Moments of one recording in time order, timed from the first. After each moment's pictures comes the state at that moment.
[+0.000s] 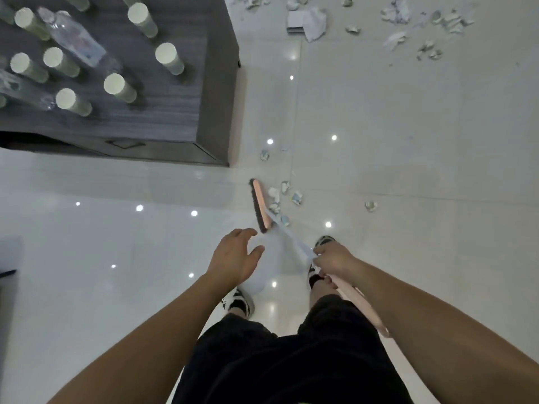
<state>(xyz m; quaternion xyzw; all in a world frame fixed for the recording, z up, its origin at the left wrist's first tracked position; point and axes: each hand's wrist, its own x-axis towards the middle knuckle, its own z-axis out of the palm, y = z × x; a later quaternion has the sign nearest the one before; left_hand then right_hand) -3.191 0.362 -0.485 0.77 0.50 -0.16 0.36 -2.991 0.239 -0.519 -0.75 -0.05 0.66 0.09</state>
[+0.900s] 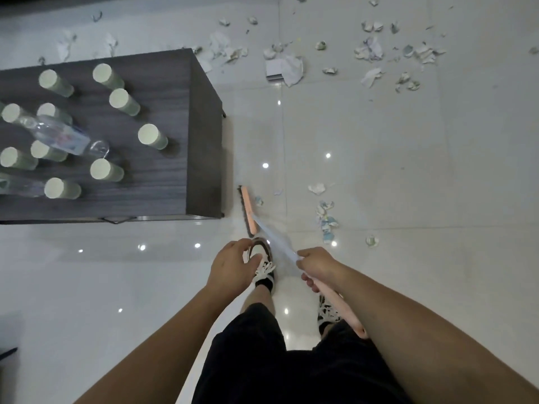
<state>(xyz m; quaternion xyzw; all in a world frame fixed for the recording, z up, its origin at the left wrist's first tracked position) -3.075 0.489 -0.486 0.77 0.52 -0.13 0.36 -2.904 0.370 -0.537 -0.72 0.03 0.67 0.18</state>
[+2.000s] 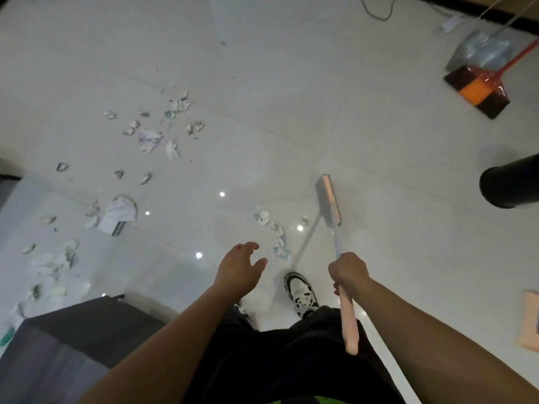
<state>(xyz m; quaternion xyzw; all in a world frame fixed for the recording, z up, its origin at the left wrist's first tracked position) -2.802 0.506 -0.472 0.91 -0.01 -0.33 0.26 -2.850 0.270 -0.472 -0.71 0.51 0.34 0.35</state>
